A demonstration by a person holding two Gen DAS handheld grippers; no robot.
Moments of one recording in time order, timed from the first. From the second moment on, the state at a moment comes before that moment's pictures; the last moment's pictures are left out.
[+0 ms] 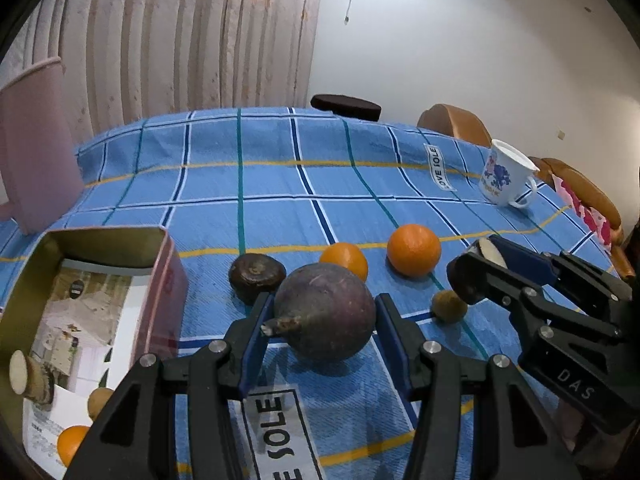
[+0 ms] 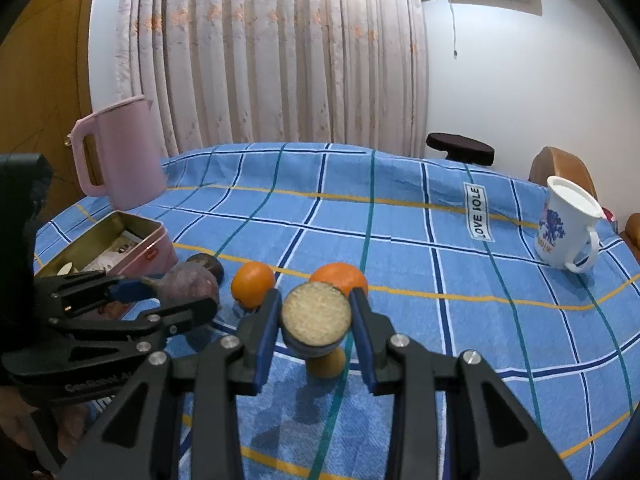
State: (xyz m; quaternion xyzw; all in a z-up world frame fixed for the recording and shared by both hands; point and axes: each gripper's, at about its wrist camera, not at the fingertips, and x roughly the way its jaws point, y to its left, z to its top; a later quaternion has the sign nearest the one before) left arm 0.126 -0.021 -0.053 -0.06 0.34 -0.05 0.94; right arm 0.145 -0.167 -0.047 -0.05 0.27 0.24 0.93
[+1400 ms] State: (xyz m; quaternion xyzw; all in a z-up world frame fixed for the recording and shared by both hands) left arm 0.096 -0.041 -0.034 0.01 0.25 -0.01 0.97; right arm 0.122 -0.174 -0.035 -0.05 0.21 0.25 0.94
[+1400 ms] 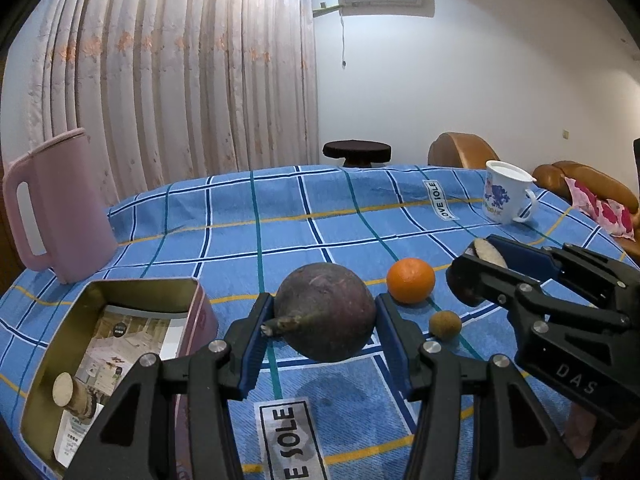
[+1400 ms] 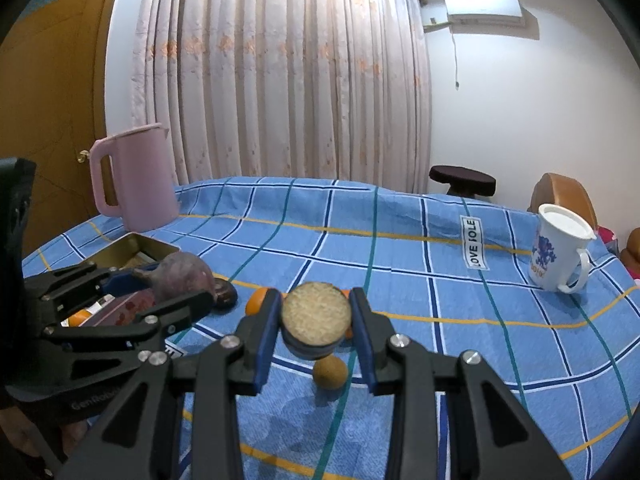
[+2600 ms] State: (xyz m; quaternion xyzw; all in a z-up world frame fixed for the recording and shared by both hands) left arm 0.062 0.005 -0.018 -0.01 0.21 0.04 0.98; right arm 0.116 -0.128 -0.030 -0.07 0.21 0.29 0.93
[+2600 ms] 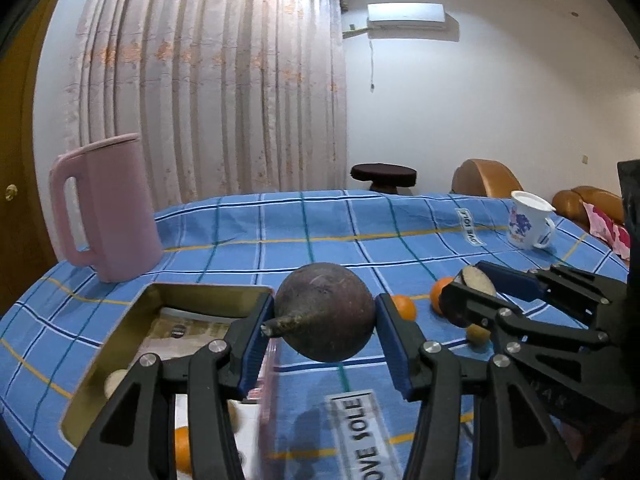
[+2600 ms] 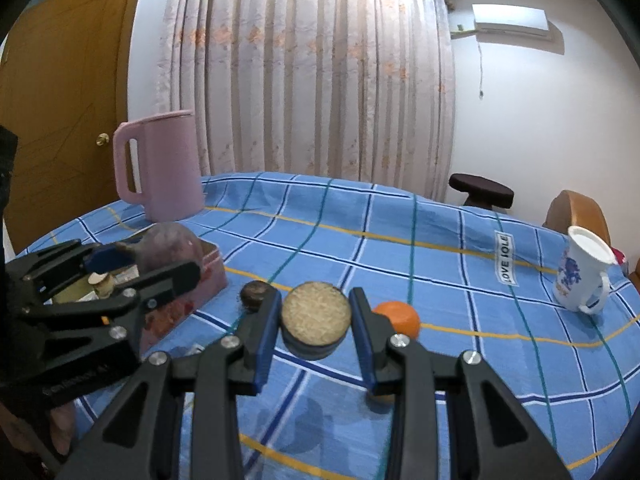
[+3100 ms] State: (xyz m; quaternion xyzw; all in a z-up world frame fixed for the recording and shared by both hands) left arm 0.050 0.074 -0.015 -0.02 0.23 0.12 0.96; right arm 0.108 -0.054 -0.012 -0.09 0.19 0.36 0.91
